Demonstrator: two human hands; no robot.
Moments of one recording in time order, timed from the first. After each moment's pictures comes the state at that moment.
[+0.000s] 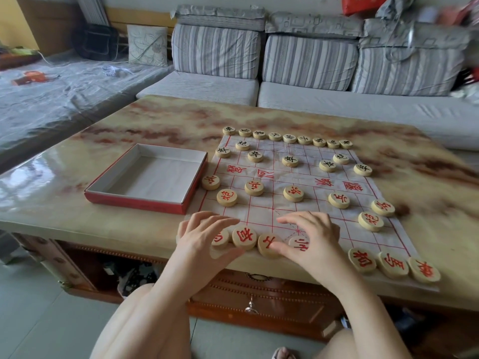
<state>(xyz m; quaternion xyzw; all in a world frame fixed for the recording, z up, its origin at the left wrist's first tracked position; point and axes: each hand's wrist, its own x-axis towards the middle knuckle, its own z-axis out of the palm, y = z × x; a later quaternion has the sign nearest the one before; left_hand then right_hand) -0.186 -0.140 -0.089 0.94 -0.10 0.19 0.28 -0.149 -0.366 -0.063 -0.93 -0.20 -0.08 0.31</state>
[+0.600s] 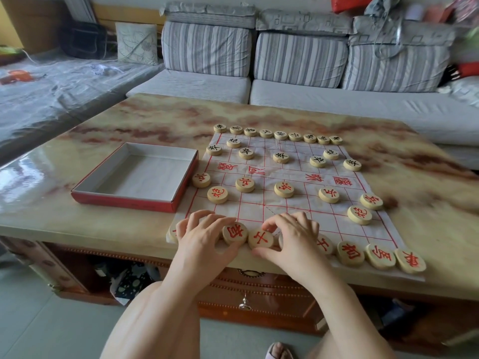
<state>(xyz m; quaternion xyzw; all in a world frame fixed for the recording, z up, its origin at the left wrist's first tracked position) -0.179 -0.163 -0.094 0.95 -0.05 0.21 0.24 -0.146 -0.354 -0.078 -0.95 -0.21 -0.08 0.20</state>
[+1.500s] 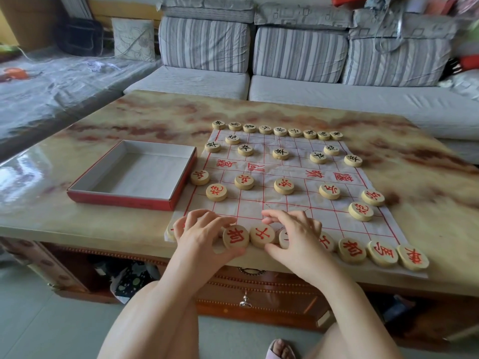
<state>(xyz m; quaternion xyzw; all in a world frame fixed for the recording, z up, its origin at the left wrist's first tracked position) -0.179 -0.160 -0.096 0.94 -0.07 0.19 0.26 -0.149 -0.361 -0.074 -0.93 -0.21 -0.04 0.29</state>
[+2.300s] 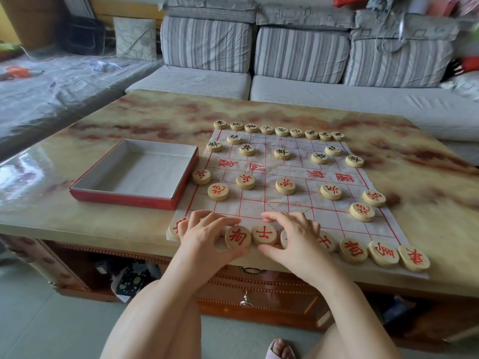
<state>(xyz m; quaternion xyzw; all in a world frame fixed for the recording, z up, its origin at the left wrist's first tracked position) -0.177 -0.159 -0.097 0.94 -0.09 0.19 0.29 -0.151 -0.358 -0.076 -0.94 -0.18 -0.02 0.29</state>
